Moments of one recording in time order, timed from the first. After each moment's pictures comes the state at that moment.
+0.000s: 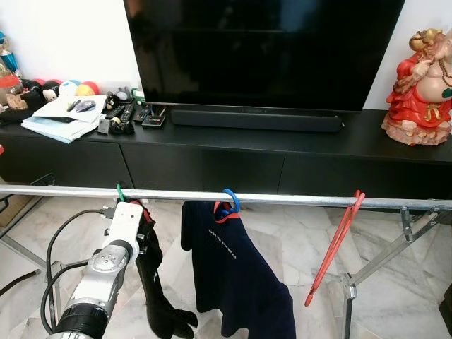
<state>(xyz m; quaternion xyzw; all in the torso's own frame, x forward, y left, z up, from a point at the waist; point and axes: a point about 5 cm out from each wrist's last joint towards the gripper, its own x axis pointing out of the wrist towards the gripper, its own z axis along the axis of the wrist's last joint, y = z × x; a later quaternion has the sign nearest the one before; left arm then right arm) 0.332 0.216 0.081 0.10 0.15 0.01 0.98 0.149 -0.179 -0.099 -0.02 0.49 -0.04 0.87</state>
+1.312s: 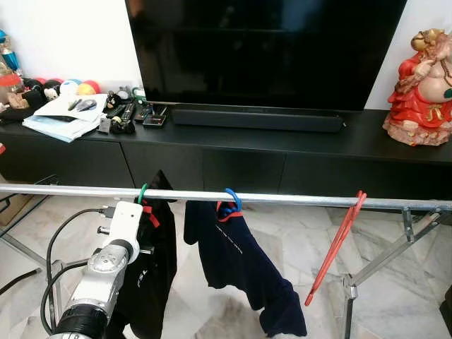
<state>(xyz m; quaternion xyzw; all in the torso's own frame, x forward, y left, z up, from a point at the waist) 0.331 0.215 0.082 0.10 0.14 0.01 0.99 0.153 -0.183 -0.097 -0.02 0.48 -0.04 0.87</state>
